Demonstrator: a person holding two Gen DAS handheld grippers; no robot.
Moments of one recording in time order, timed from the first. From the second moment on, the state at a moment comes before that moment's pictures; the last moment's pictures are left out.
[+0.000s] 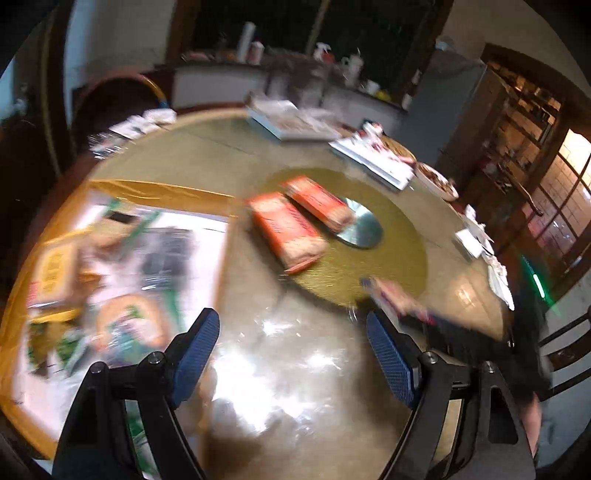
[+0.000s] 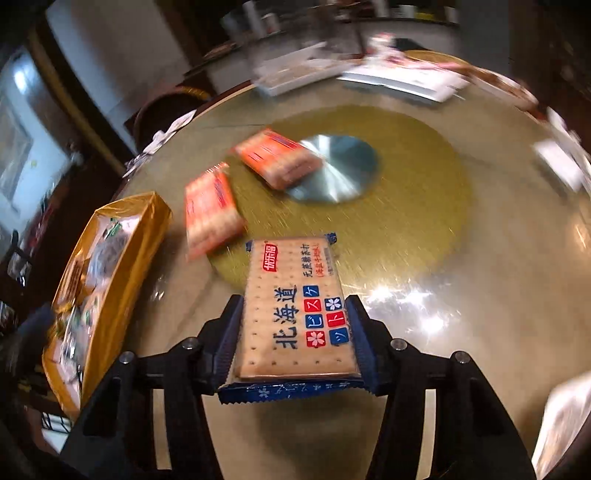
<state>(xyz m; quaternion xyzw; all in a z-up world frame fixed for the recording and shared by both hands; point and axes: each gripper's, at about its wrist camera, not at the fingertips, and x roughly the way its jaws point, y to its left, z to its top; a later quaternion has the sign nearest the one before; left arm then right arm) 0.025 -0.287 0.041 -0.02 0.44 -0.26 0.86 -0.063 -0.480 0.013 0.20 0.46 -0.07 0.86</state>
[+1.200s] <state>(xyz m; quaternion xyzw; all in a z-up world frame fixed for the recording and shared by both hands) -0.002 -0.348 -0.033 0.22 0.51 -0.26 0.79 -0.138 -0.449 -0.009 0.07 0.46 -0.14 0.87</state>
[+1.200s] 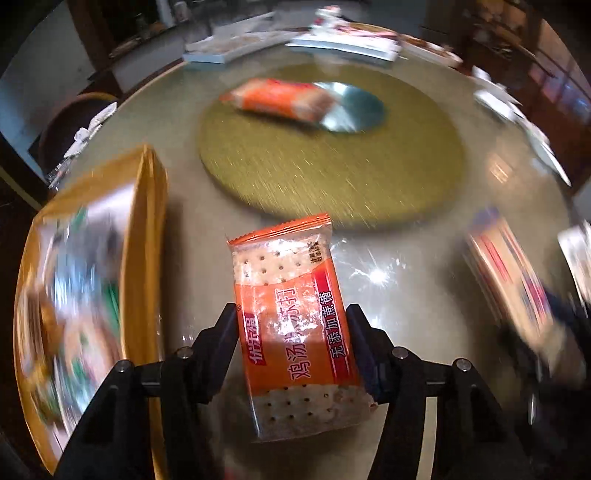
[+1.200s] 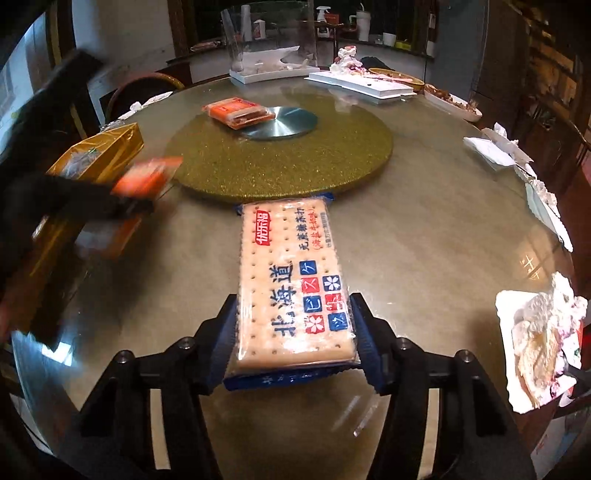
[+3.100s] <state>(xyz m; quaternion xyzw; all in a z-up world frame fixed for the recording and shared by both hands) -0.056 -0.111 0.047 0.00 0.33 -0.08 0.94 -0.072 -0.258 0.078 0.14 0.37 0.12 0.91</state>
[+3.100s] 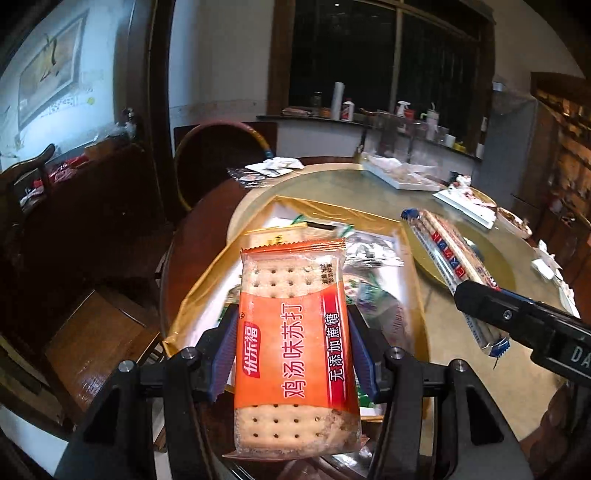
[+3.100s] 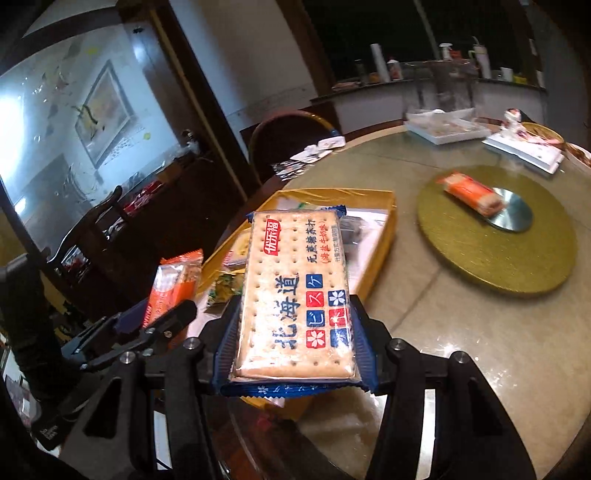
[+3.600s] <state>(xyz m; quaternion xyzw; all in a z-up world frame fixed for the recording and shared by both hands) -0.023 -0.095 0.031 0.00 0.34 -0.07 0.94 -0.022 -0.233 0.062 0.13 0.39 0.11 0.90</state>
